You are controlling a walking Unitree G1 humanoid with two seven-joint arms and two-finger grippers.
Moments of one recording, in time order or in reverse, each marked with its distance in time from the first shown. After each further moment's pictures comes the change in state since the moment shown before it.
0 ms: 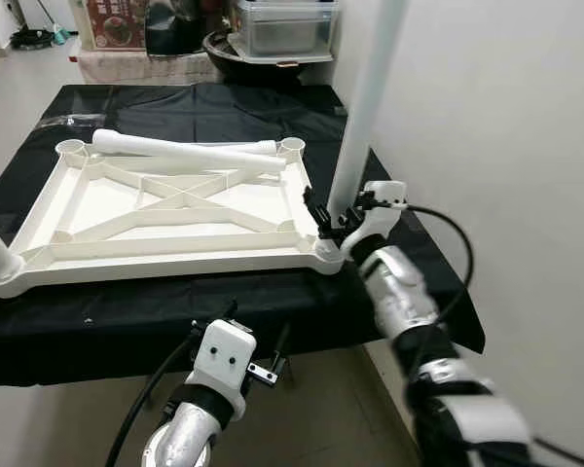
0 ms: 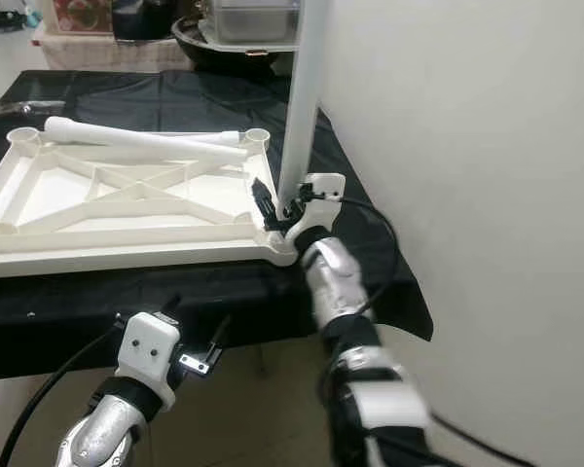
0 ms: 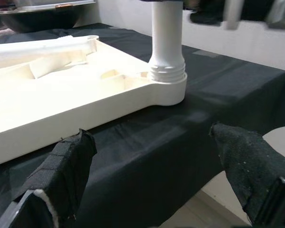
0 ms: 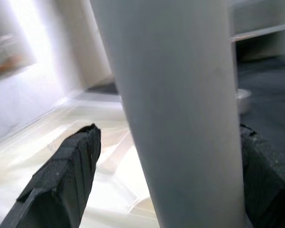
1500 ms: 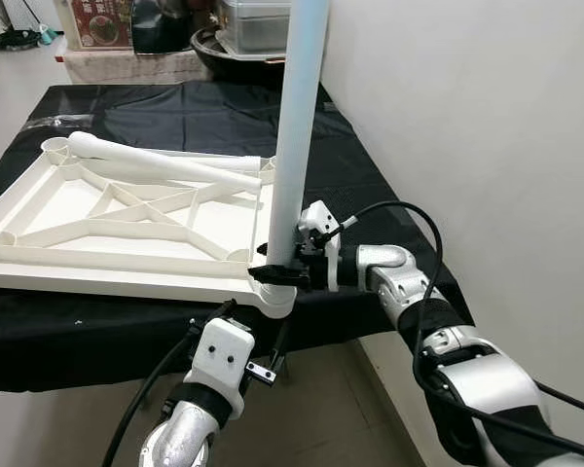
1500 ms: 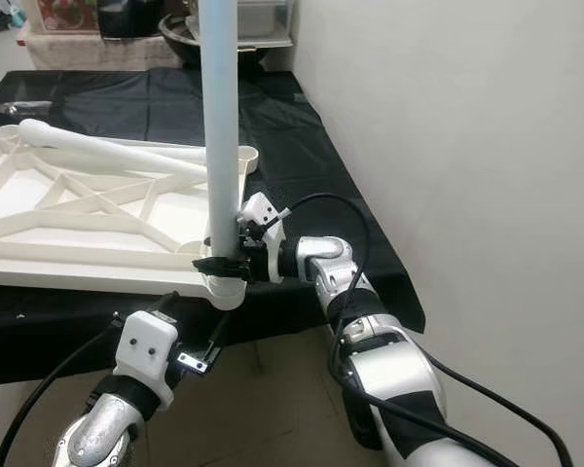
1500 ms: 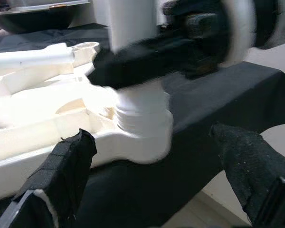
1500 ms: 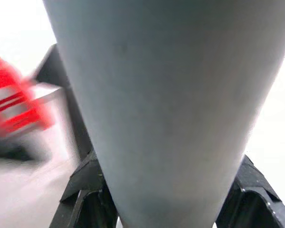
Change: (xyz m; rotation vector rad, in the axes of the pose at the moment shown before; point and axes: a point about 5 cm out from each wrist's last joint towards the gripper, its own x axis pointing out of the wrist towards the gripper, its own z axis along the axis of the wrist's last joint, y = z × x) left arm -0.002 0.001 0.002 -0.001 0.001 0.007; right arm 0.017 0.037 -0.027 -0.173 0.325 0.425
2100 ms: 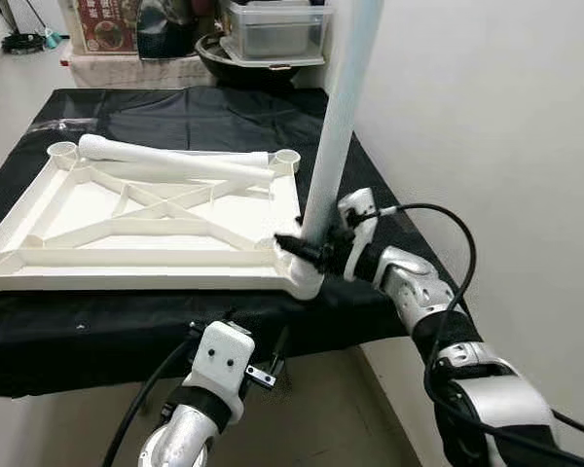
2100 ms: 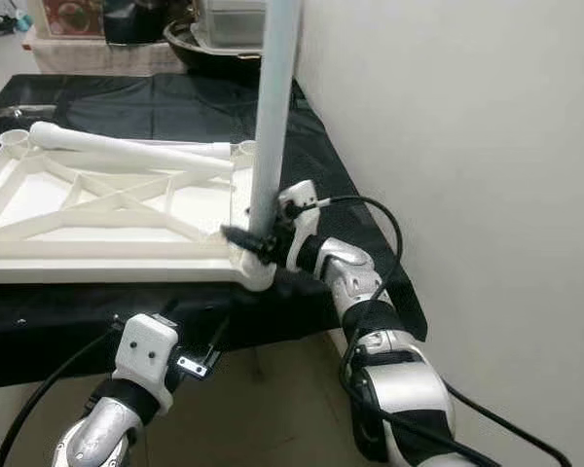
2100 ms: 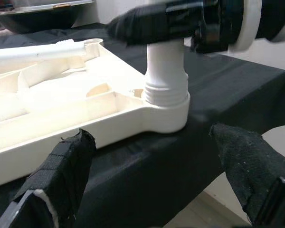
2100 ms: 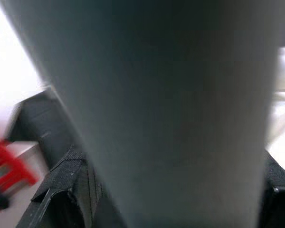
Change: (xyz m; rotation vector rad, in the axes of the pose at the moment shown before) left arm 0.001 0.001 0.001 0.007 -0.004 -0.002; right arm -0.024 -0.010 -0.001 0.154 -0.100 -0.001
